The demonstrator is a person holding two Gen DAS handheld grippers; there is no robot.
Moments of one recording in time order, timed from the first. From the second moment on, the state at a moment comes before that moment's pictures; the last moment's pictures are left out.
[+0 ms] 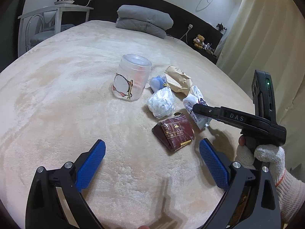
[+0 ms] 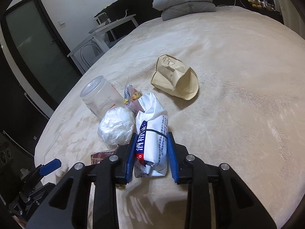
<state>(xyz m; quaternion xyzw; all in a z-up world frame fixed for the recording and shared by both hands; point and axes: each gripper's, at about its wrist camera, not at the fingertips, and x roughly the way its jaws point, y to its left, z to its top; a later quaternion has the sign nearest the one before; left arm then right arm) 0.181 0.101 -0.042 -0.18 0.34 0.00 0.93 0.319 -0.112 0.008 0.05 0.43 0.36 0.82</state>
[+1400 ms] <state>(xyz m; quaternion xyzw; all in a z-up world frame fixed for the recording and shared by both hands) 0.259 0.043 -0.074 -0.16 0.39 0.11 0.90 0.287 -0.212 0.032 0.05 0.40 0.36 0.84</state>
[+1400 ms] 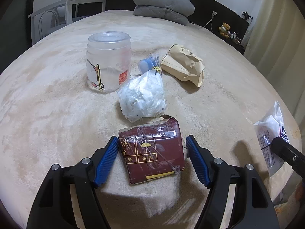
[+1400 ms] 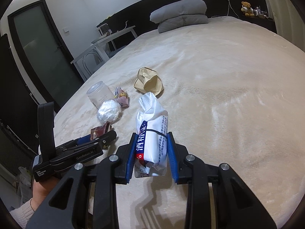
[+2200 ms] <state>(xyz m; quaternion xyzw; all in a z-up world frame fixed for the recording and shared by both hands) 0.185 0.032 -0.030 -0.15 0.32 0.06 0.93 0.238 -0.188 0.046 -0.01 0.39 0.37 0.84</state>
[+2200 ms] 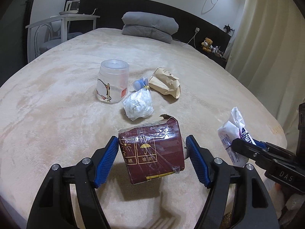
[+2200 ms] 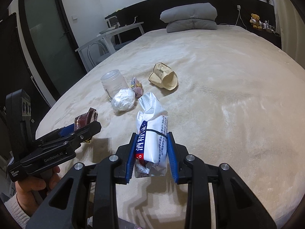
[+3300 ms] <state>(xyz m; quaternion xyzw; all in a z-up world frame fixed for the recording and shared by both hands) 0.063 -0.028 -0.024 -0.13 0.30 -0.02 0.95 0.118 -0.239 0.049 0.00 0.37 0.36 0.85</state>
